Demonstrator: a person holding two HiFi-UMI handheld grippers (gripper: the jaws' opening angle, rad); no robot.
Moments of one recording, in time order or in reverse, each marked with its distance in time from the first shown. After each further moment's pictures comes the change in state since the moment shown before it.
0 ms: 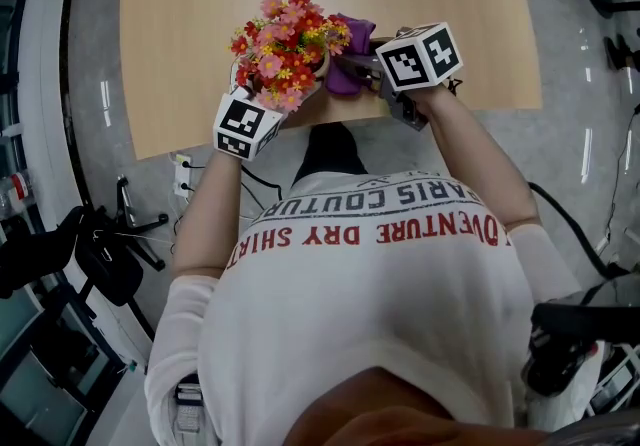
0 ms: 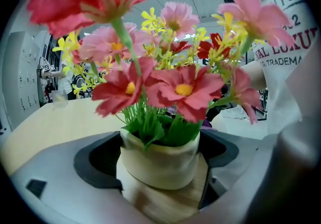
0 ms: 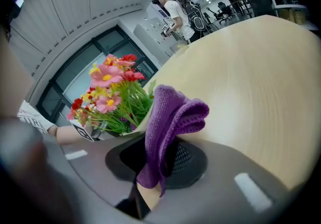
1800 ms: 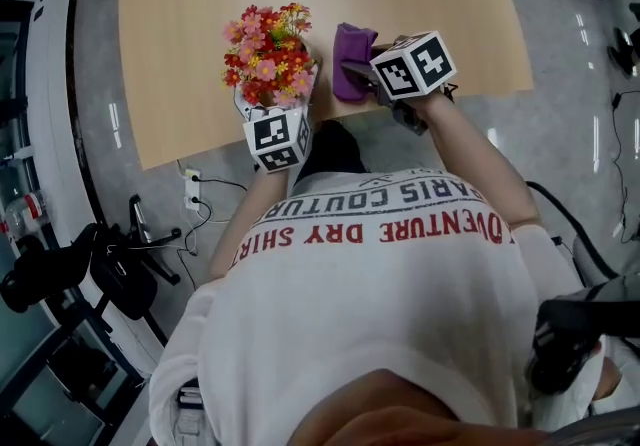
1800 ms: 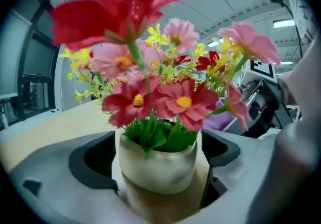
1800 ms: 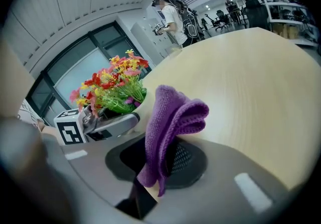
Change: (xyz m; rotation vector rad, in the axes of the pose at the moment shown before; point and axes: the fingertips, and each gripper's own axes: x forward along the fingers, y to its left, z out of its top) left arm 0.002 -0.011 0.012 -0.228 -0.090 0.516; right arm -0.052 -0.020 -0.035 -0.030 -0.010 -0.127
